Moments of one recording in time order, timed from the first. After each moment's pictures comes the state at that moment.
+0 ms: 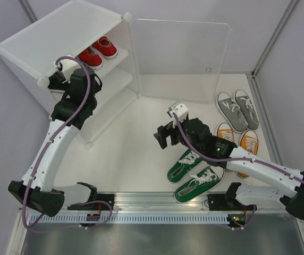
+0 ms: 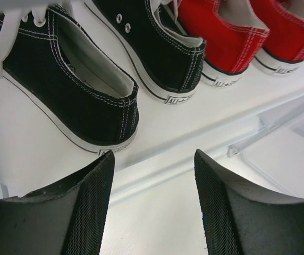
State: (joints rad) left arm -0.34 1.26 1.47 -0.62 -0.77 -0.46; right arm 0.97 1.11 0.91 -0.11 0.23 0.18
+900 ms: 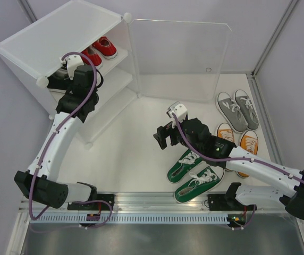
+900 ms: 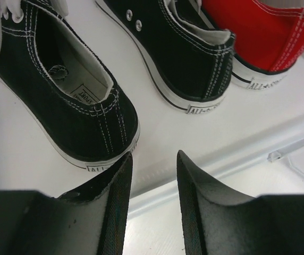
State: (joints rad) left arm -0.29 1.33 1.47 -0.60 -0.76 -0.35; right arm 0.97 1.11 0.91 -0.11 0.22 0.18
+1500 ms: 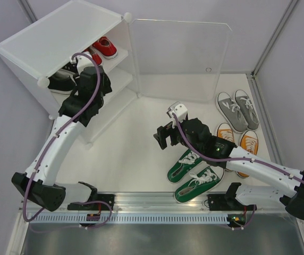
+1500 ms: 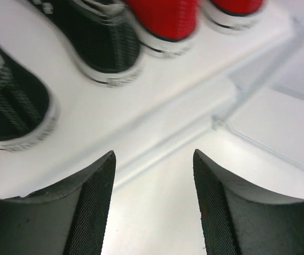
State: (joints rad) left arm -0.36 1.30 1.48 -0.61 -0.65 -0.39; right arm 0.97 1.12 0.91 -0.11 0.22 0.18
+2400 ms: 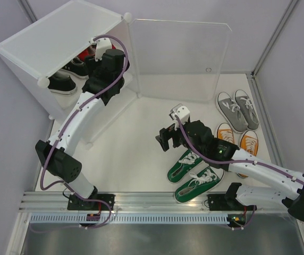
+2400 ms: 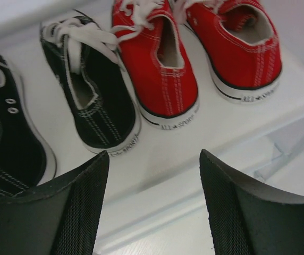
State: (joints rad) left arm -0.47 1.63 1.77 -0.51 -0.96 -0.20; right arm 0.97 1.07 0.87 -0.12 0.22 0.19
